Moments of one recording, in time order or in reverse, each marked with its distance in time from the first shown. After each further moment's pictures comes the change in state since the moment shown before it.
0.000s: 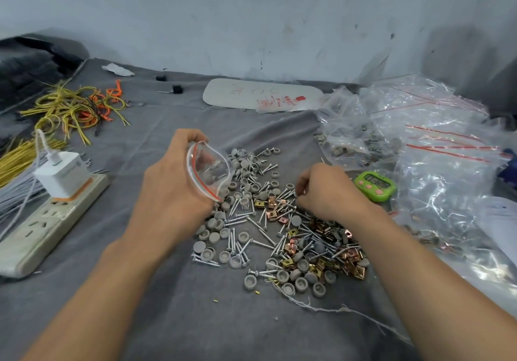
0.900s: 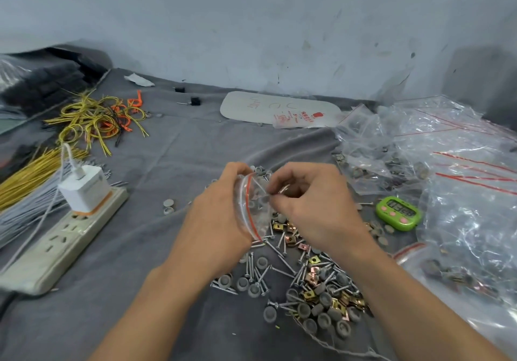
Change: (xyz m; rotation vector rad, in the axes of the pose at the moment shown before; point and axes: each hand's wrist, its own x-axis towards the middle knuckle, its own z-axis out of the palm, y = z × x) left_hand -0.003 0.005 0.018 -0.031 -0.184 -0.030; right_hand -0.032 -0.074 -0.011 0.786 0.195 -0.294
